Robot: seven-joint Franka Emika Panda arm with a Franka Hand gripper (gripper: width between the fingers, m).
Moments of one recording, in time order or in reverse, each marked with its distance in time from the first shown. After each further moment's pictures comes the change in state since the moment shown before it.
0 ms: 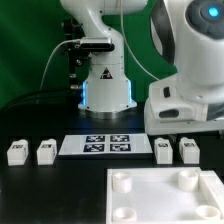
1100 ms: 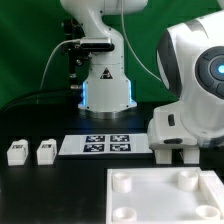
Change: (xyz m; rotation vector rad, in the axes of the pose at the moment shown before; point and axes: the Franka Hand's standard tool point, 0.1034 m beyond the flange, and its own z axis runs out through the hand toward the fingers) arm 0.001 -0.002 0.046 -0.012 -0.110 0.000
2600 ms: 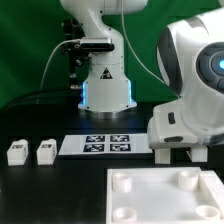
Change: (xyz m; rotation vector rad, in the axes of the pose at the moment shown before) arm -0.003 0.002 -0.025 -0.006 0.030 -0.043
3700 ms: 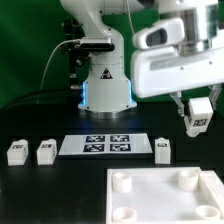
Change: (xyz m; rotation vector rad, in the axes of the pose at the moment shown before) arm -0.001 0.016 -0.154 -0.023 0.881 -0.138
